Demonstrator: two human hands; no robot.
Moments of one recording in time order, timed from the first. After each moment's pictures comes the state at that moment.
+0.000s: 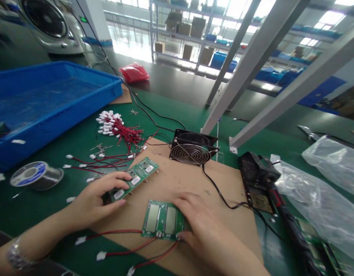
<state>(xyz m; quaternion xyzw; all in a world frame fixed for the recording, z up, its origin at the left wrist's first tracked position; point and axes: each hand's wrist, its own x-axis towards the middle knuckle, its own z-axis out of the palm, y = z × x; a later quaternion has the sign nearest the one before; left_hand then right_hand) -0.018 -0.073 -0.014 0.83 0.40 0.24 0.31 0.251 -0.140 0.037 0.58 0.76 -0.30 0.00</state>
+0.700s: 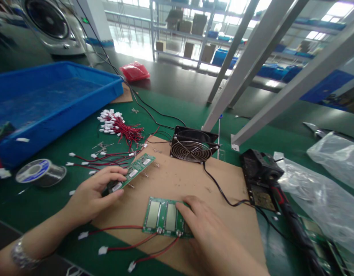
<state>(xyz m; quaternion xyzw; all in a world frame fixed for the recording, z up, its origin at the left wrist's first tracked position) -0.014 -0.076 -0.008 0.79 0.47 0.28 0.27 0.265 -0.163 0.017 0.55 0.80 -0.24 0.02</state>
